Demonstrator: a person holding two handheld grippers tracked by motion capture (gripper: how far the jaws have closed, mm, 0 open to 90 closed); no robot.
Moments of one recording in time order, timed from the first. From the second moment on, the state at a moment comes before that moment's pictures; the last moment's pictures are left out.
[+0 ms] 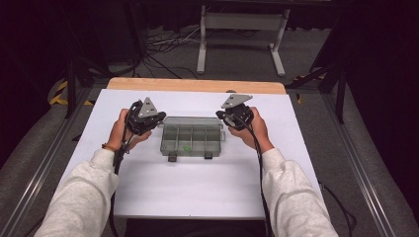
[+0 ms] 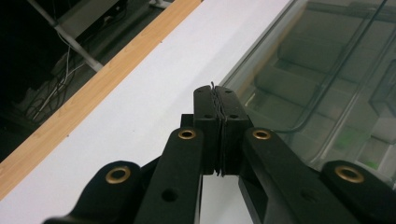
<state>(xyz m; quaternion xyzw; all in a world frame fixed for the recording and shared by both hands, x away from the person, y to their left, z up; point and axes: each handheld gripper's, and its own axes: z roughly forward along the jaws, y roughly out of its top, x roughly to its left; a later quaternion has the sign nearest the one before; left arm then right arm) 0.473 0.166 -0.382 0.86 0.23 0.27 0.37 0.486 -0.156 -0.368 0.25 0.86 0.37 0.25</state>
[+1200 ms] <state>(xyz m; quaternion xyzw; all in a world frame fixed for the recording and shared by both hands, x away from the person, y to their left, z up) 0.462 0.164 -0.408 0.87 0.21 0.25 0.36 0.466 -0.150 -0.389 0.21 0.89 0.34 0.23</state>
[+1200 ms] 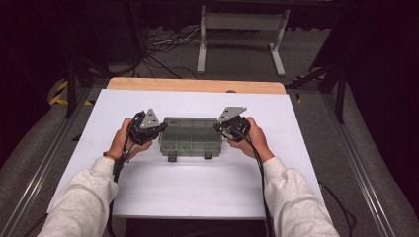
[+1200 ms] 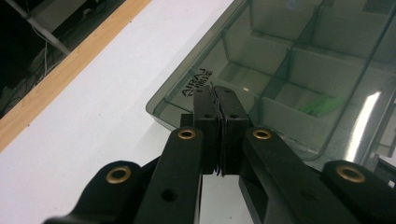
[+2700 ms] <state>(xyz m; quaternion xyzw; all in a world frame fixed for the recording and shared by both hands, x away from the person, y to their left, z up) 0.432 0.162 -0.423 0.88 0.18 0.24 0.37 0.436 -0.151 -0.409 0.20 0.89 0.36 0.21</state>
